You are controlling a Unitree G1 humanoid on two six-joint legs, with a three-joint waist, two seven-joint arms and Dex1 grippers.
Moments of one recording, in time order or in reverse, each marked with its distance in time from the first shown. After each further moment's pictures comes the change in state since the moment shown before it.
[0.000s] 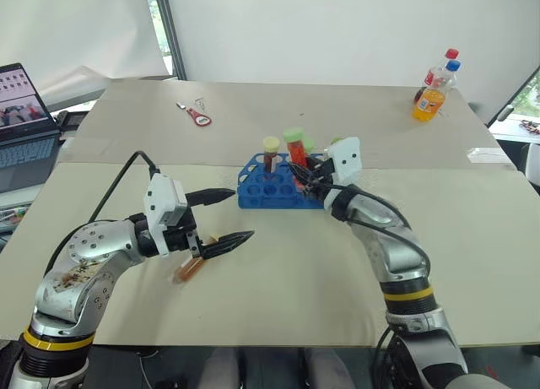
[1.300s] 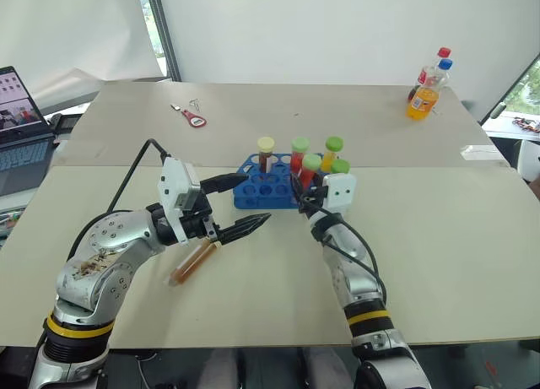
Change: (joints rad) left arm -0.097 -0.077 -0.047 -0.003 -0.039 0.070 0.126; right arm 0.151 0.233 -0.026 0.238 -0.054 -0.425 -0.181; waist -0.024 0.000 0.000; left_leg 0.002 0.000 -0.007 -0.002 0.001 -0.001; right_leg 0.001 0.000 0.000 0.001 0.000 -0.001
